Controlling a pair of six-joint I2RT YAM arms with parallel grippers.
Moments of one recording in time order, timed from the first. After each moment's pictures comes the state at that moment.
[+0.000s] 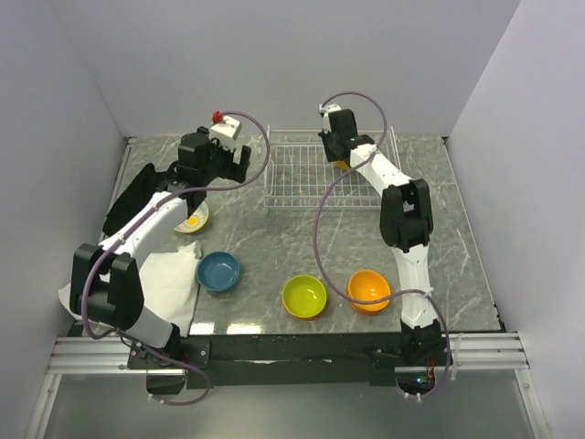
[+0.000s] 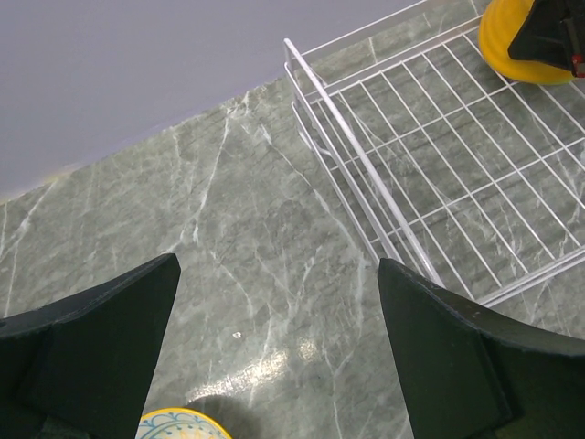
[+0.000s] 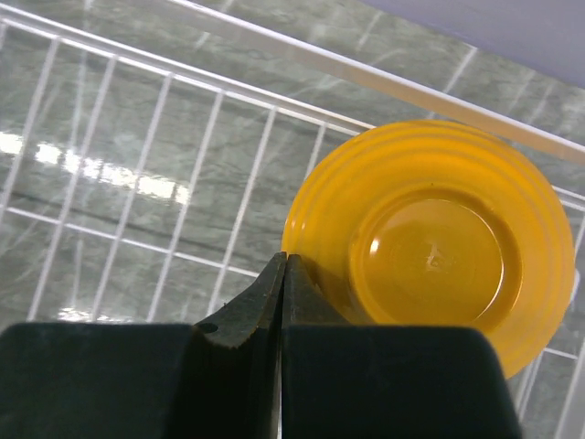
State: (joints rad) left arm -0.30 1.51 1.17 0.06 0.09 0.14; right arm 0.32 2.33 2.04 -0.40 0.12 -0.10
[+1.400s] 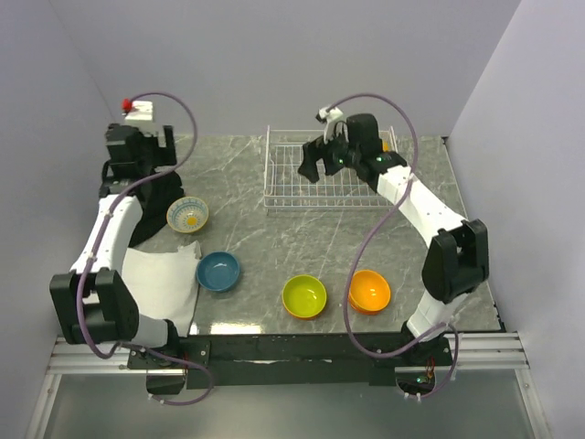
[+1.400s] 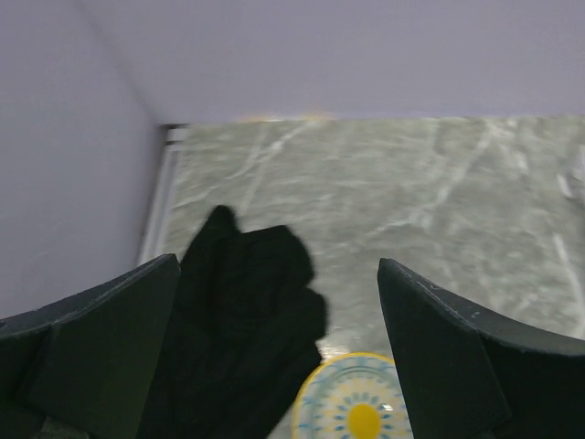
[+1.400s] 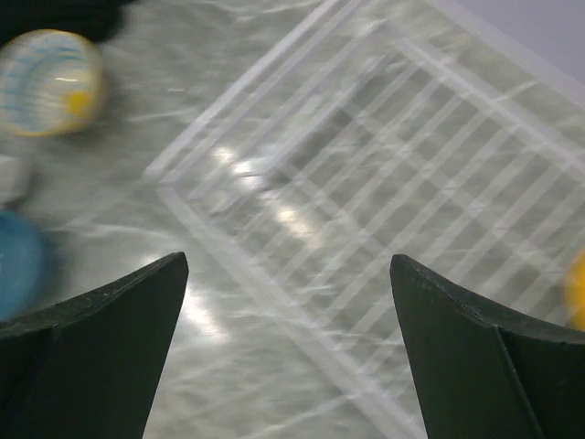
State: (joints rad) left arm 0.05 1.42 1.19 -0.02 -0.02 0.11; right arm 0.37 1.74 1.56 -0.31 -0.39 -0.12
